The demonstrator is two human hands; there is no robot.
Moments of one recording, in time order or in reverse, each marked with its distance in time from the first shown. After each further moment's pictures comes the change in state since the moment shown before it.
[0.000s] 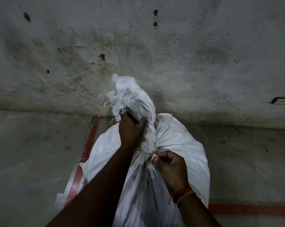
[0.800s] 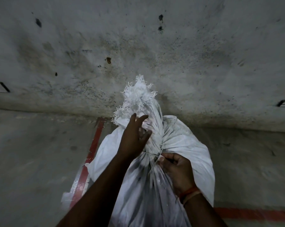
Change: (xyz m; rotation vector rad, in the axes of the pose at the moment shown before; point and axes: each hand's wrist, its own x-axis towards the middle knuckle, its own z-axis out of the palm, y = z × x) left_hand -0.030 -0.001 -0.043 0.101 -0.297 0.313; right_hand 0.003 0.006 -0.001 0.214 -0.008 0.136
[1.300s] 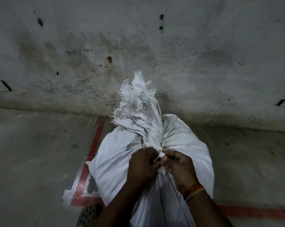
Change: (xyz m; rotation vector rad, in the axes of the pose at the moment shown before) left_hand -0.069 0.008 0.039 0.134 -0.073 -0.084; right_hand -0.004 -0.008 -0.008 0.057 -0.084 0.040
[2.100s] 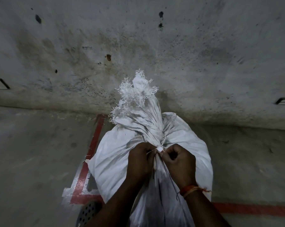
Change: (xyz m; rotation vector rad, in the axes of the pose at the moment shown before) left_hand 0.002 -0.009 0.011 -0.197 0.199 0.030; right_hand -0.012 -0.021 0.005 -0.789 0.212 -0.453
